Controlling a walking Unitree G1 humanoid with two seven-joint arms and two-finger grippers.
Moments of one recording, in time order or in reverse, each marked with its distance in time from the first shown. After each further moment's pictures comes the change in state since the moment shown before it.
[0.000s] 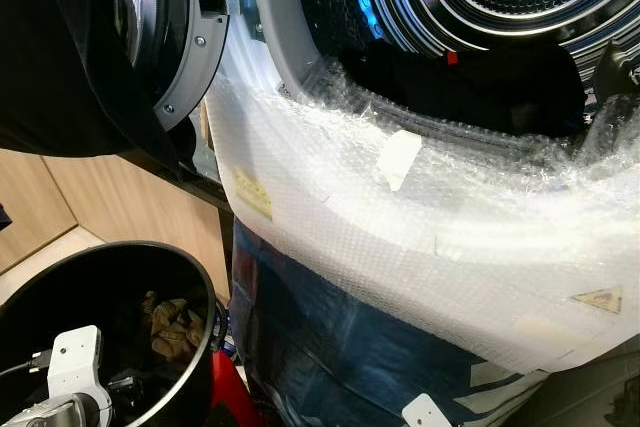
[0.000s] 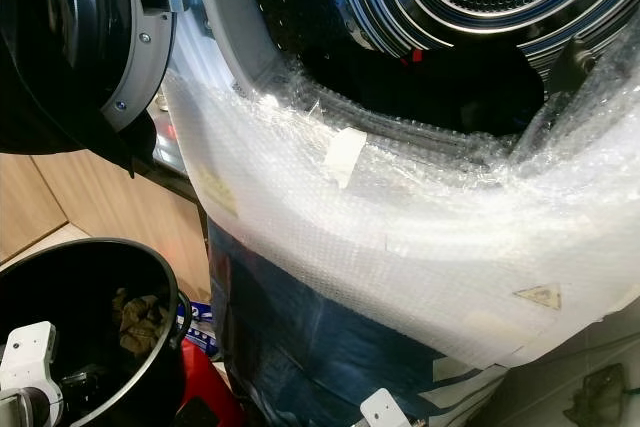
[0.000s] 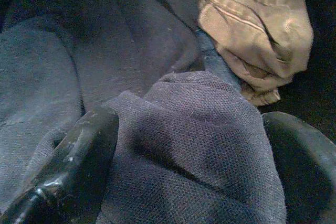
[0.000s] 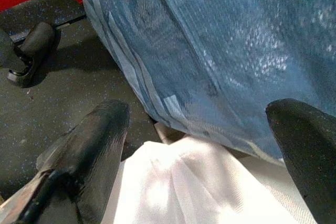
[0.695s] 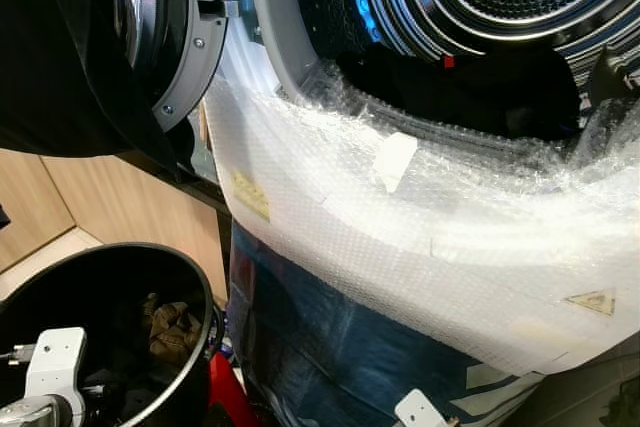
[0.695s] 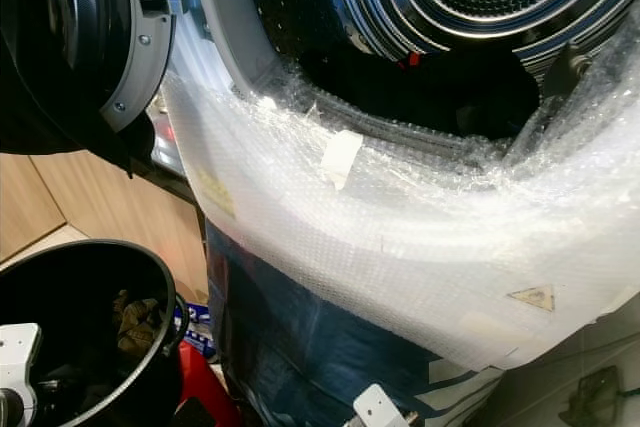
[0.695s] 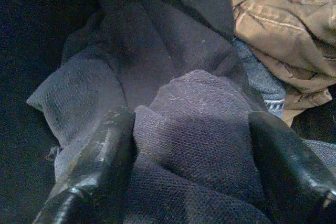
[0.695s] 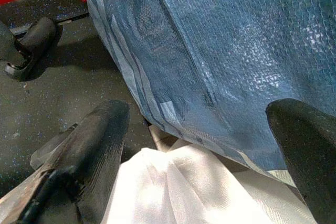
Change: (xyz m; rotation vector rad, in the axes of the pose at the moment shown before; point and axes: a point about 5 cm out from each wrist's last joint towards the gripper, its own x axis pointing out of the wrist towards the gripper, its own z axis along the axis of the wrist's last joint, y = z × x) left arm 0.004 0.019 0.007 0.196 -0.040 0.049; right arm 0.001 0.000 0.006 -0.063 -0.006 0.022
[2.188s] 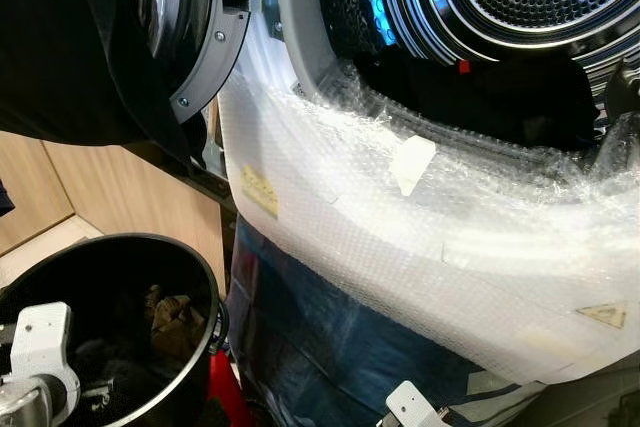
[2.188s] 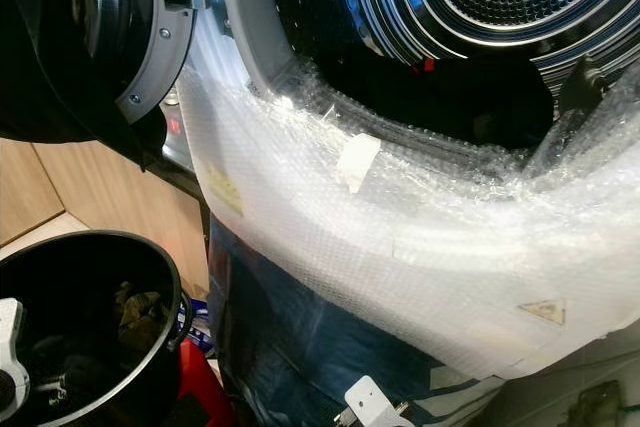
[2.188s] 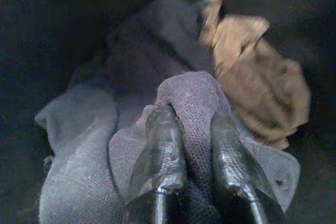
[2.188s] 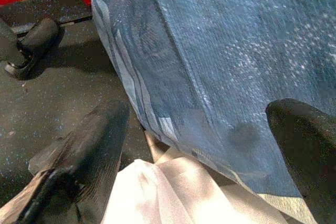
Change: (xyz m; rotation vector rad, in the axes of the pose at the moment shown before) left arm -0.034 -0.009 0.043 -0.100 -0.202 -0.034; right arm 0.002 0.003 0.014 -0.006 -0.032 0.019
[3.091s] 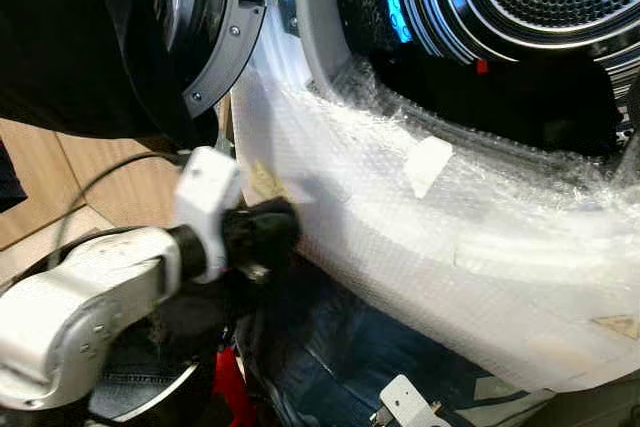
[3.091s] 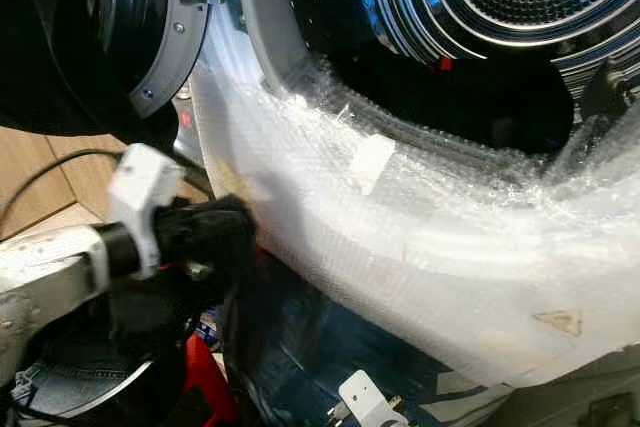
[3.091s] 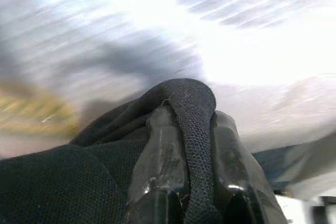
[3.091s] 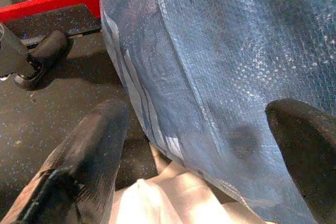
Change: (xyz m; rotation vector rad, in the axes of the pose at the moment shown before) left arm -0.064 -0.170 0.113 0.437 -0.414 -0.934; right arm 0.002 0.002 0.011 0.019 -0.041 0.006
